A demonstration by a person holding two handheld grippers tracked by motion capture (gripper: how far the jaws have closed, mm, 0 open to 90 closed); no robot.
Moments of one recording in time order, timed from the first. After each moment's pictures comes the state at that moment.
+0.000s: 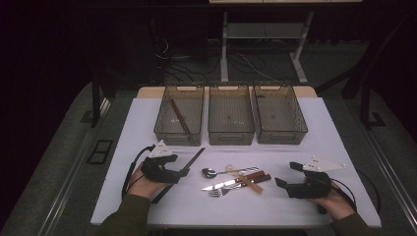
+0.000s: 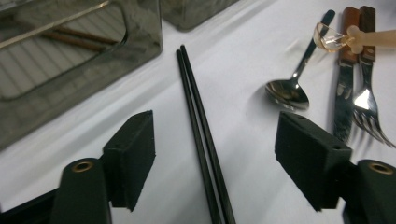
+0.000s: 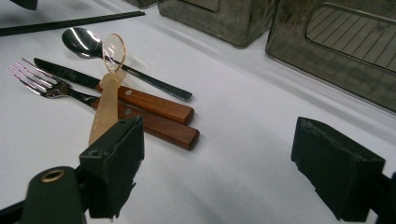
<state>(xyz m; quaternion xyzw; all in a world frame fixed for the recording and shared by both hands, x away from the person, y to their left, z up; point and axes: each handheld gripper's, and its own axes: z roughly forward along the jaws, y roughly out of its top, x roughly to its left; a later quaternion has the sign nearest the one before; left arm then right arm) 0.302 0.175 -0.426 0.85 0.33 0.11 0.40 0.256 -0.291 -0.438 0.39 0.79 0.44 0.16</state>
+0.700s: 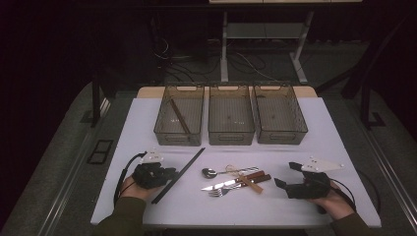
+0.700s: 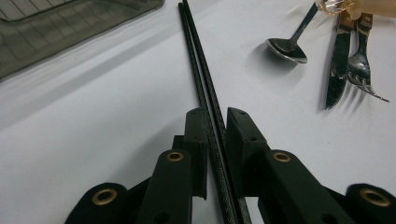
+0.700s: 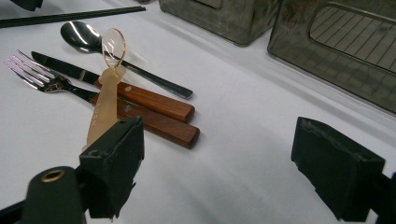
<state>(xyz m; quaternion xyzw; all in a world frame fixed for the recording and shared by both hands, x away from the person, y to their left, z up) 0.292 0.192 -0.435 0.85 0.35 0.07 0.38 0.256 -0.290 -0.438 0.38 0.80 0.44 0.16</state>
